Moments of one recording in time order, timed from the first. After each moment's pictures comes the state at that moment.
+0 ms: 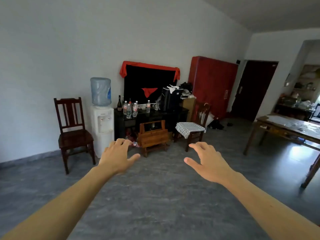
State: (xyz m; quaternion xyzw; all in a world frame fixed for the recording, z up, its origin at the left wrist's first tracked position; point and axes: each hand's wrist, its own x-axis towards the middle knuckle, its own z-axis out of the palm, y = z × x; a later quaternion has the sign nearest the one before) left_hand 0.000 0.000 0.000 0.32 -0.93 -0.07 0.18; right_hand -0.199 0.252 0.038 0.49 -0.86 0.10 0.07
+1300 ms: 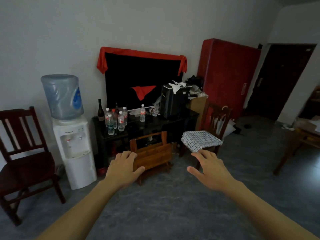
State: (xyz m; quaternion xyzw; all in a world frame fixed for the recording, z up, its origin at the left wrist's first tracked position) left_hand -0.581 -0.431 -0.074 0.32 -0.94 -0.10 0.12; right_hand -0.790 -0.194 -0.034 0.48 -0.87 0.09 0.03
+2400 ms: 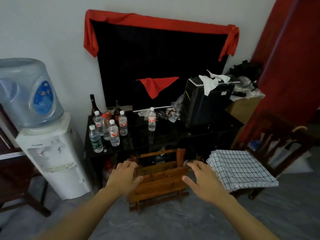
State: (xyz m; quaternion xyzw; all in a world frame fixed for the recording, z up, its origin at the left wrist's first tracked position) left_hand -1.021 -0.785 -0.153 0.44 -0.88 -0.16 0.00; right_hand -1.275 -0.618 -0.132 0.57 -0.81 0.10 -0.10
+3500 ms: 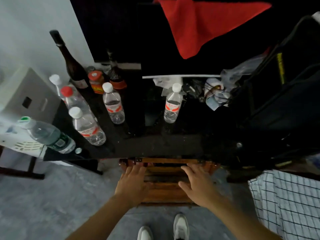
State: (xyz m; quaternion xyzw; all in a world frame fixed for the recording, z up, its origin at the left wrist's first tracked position) left_hand -1.226 -1.082 -0.403 0.54 -0.80 -0.26 -0.09; right_hand -1.469 -1.019 -0.397 0.65 -0.71 -0.06 -0.25
